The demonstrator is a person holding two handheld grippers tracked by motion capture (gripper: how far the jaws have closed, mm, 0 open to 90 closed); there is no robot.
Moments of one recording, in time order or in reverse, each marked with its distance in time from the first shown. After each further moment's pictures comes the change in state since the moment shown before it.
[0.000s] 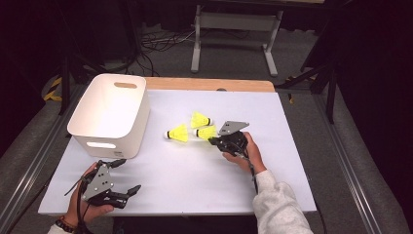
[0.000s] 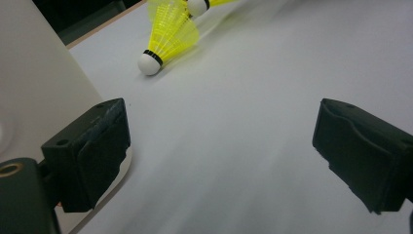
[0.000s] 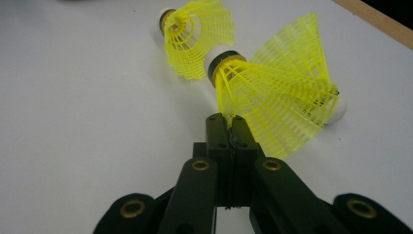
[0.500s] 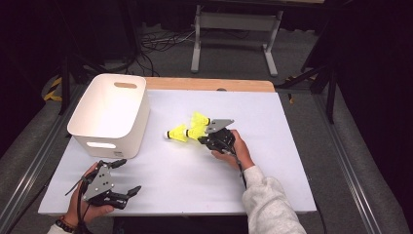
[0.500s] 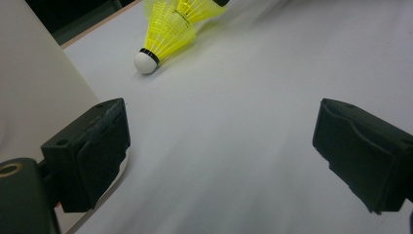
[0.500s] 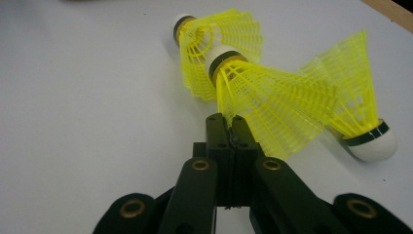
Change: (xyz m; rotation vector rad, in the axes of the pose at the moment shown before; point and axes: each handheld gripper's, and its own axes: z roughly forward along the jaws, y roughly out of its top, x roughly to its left) left arm 0.000 -0.001 0.001 0.007 -0.010 0.006; right arm 0.009 0.018 0.031 0.032 0.032 -0.027
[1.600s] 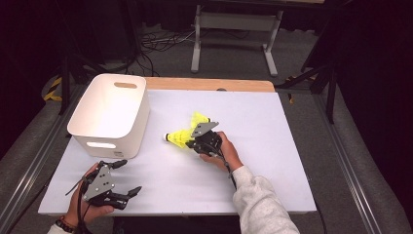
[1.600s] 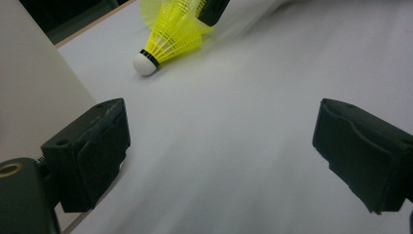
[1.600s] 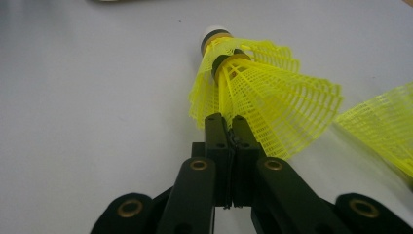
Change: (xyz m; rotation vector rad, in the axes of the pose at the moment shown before) left arm 0.000 0.000 0.000 0.004 -0.011 0.002; right arm 0.022 0.016 0.026 0.016 0.054 -0.045
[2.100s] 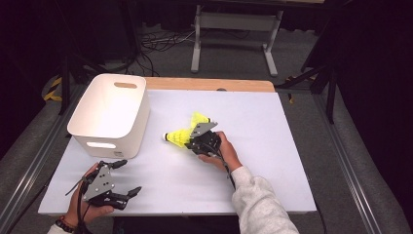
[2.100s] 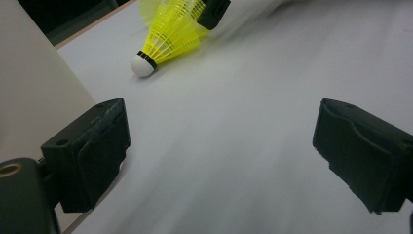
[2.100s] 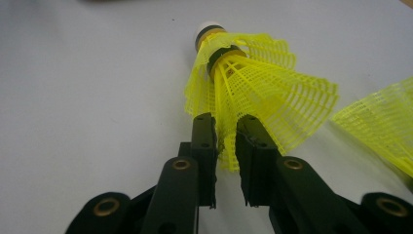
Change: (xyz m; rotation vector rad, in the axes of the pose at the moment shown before) left arm 0.000 0.000 0.000 -0.001 -0.003 0.001; right arm 0.001 0.000 0.002 0.008 -0.024 0.012
